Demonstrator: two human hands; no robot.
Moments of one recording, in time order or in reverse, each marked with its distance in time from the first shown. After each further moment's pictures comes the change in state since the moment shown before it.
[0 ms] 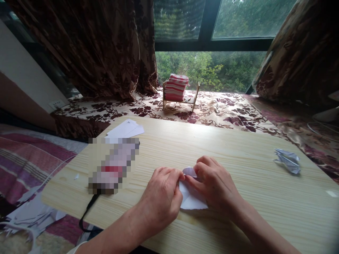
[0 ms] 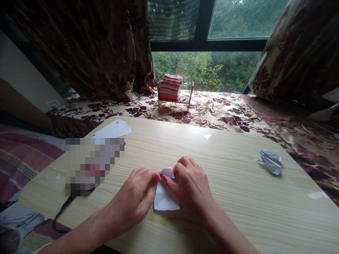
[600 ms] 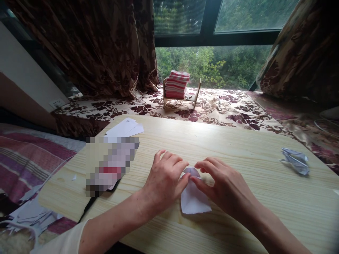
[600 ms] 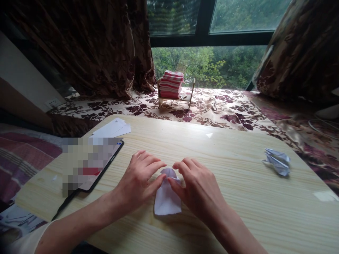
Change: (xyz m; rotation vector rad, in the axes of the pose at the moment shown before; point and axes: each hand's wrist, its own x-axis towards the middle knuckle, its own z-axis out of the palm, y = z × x) left_hand 0.030 -0.009 -0.002 0.253 0.098 0.158; right_hand -0.003 0.008 -0.016 0.019 -0.004 -0.123
